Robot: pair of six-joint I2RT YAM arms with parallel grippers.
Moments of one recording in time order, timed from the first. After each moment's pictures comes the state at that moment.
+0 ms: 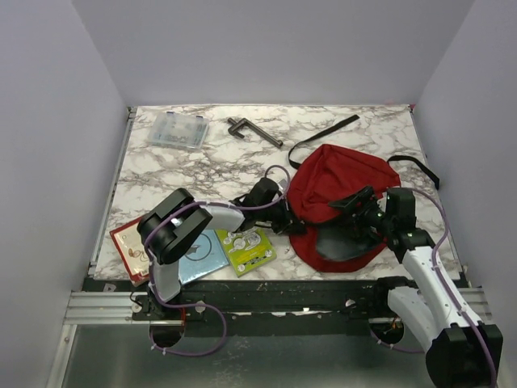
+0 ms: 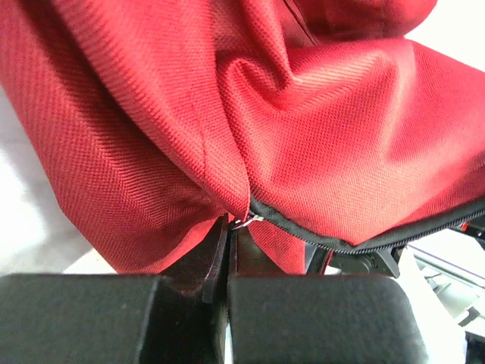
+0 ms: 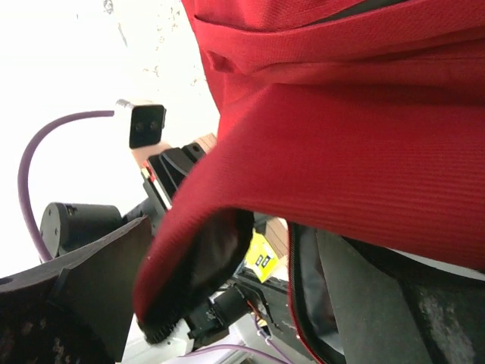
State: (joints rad) left arm -0.79 1.86 0.88 0.35 0.53 -1.16; right arm 0.04 0.79 0.44 -0.34 -0.50 1.12
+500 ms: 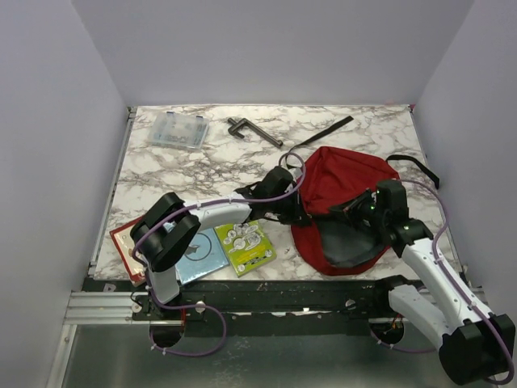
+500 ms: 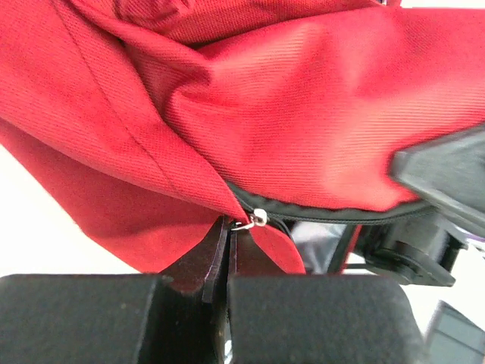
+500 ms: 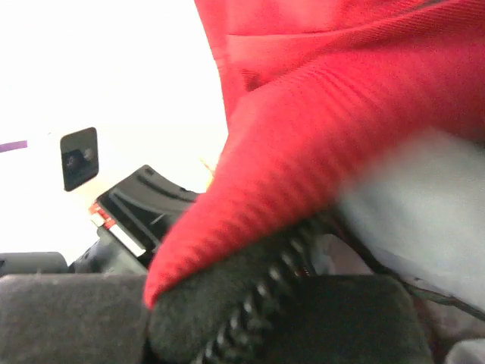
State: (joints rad) left arm -0.87 1.79 1.04 0.06 0.40 -0.93; right arm 0.22 0.85 0.53 -0.38 -0.27 1.20
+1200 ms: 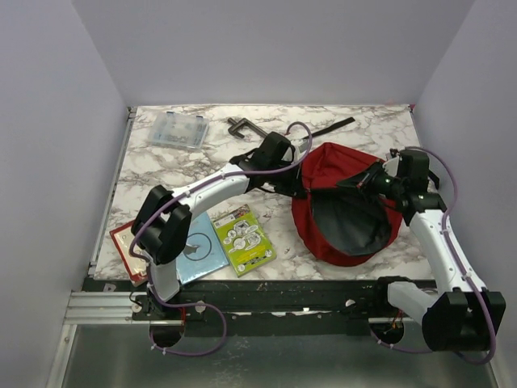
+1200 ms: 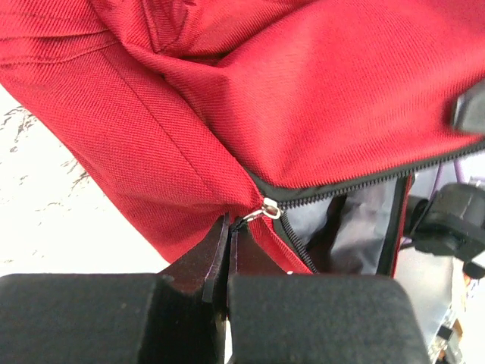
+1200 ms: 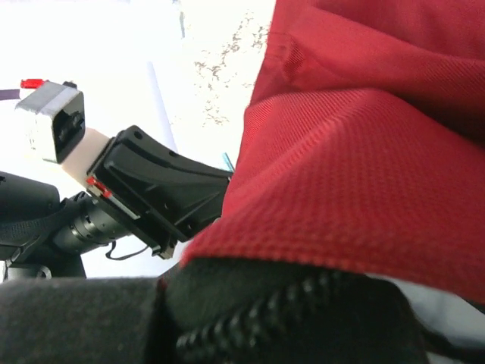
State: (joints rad) left arm -0.74 1.85 1.44 -0.36 0.41 -0.47; right arm -0.02 1.02 0.79 -0.41 -0.61 0.96
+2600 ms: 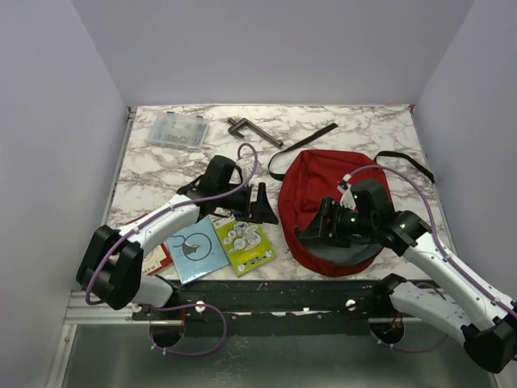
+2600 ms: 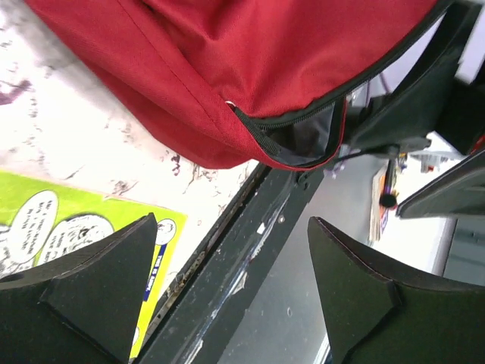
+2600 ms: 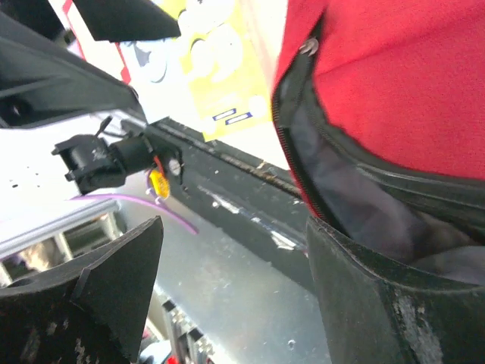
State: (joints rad) left arm -0.60 1.43 0.89 -0.24 0.75 -0.54; right arm 0.55 0.86 0.78 -0.72 -0.40 0.81
